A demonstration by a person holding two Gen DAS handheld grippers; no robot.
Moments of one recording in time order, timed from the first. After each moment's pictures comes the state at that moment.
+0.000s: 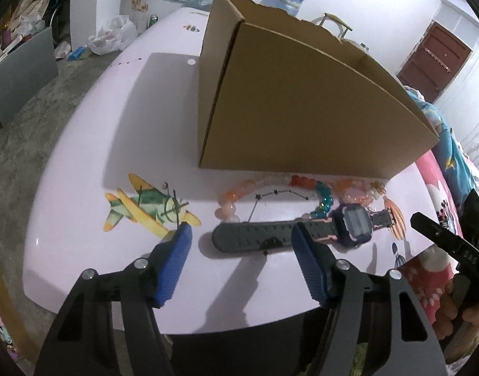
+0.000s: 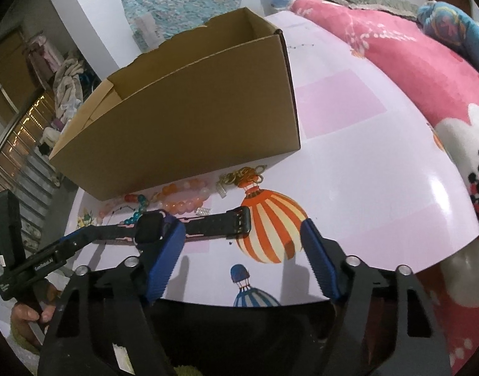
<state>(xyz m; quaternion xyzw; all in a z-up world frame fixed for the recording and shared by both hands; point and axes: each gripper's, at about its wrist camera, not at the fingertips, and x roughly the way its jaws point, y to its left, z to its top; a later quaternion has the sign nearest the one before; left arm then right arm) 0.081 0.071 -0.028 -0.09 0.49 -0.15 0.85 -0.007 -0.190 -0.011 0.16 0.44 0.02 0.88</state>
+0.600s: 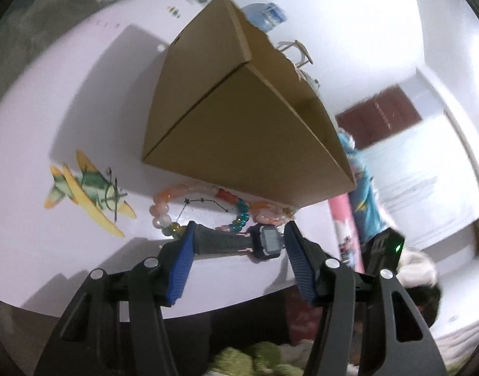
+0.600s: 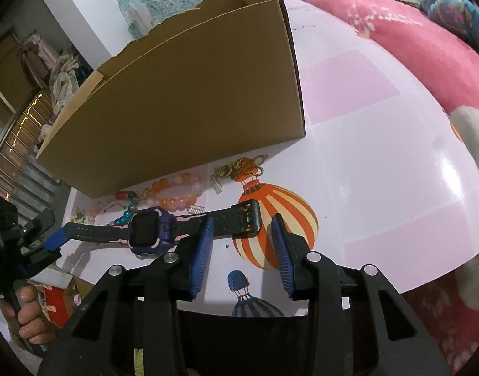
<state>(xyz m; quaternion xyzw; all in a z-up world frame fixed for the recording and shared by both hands) 0.088 0.098 -0.023 -0.32 0.48 -0.28 0.77 0.007 -0.189 -0.025 0.16 0.47 0.02 0.87</state>
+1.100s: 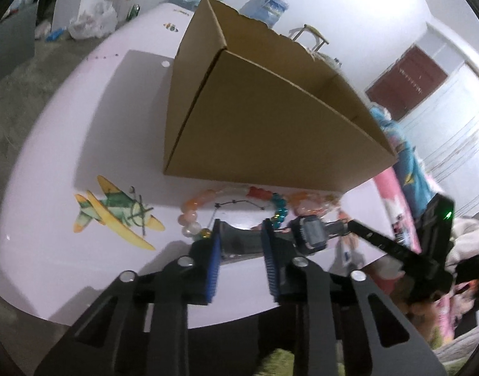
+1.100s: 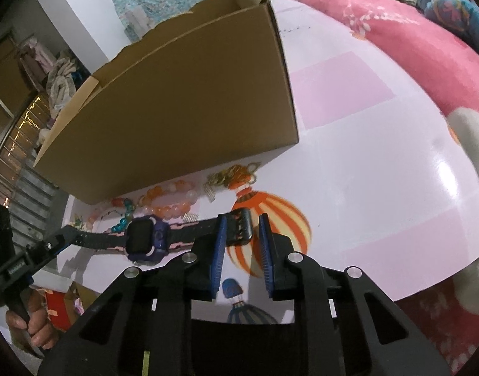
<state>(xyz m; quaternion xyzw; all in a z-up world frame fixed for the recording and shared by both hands) 0.085 0.069 -0.016 -0.16 0.48 -0.22 0.84 0.013 -0.198 -0.024 0.17 0.47 0.01 0.87</state>
